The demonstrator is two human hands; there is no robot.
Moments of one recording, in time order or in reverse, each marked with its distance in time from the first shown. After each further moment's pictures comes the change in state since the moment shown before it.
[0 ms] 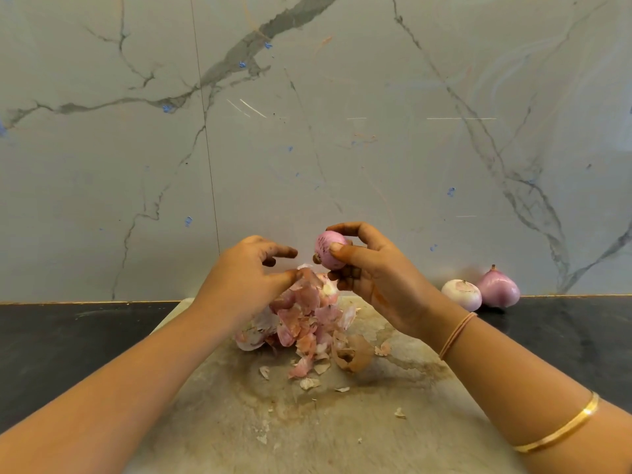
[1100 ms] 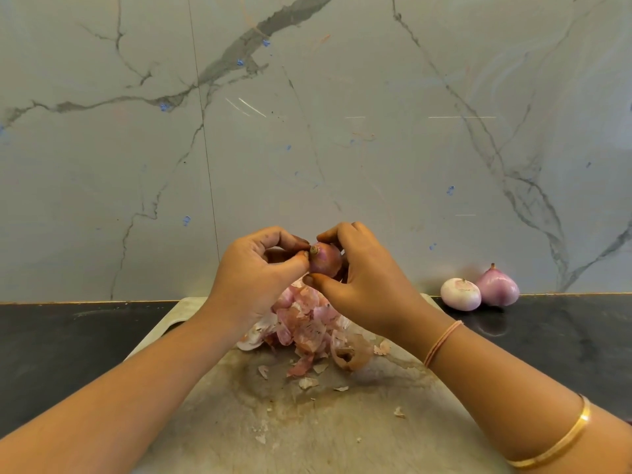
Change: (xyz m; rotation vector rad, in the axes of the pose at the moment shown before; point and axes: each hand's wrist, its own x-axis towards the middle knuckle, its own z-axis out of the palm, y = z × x) left_hand -0.010 0.027 0.006 -0.596 0.104 -0.010; right_hand -0.005 0.001 0.014 -0.836 0.115 -0.374
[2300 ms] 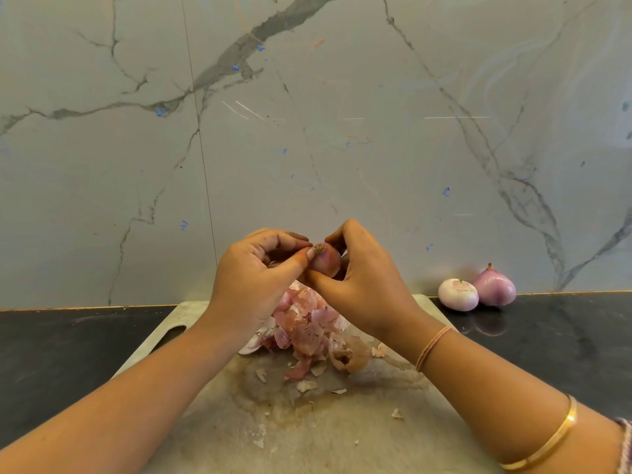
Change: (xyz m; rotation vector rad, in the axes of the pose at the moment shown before) left_hand -0.004 0.004 0.005 -0.009 0.072 0.060; right_hand -0.001 0.001 0.006 0.120 0.099 0.059
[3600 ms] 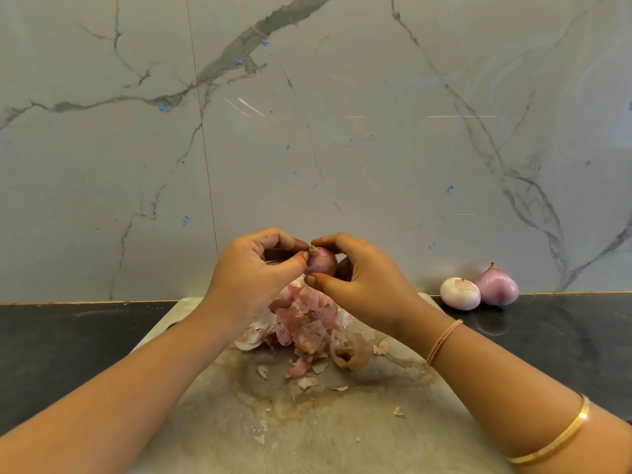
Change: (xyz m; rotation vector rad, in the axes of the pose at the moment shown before) left_hand 0.006 -0.007 -0.007 0.059 -0.077 -0.022; right_hand 0.002 0.006 -0.004 0.030 -0.146 0.044
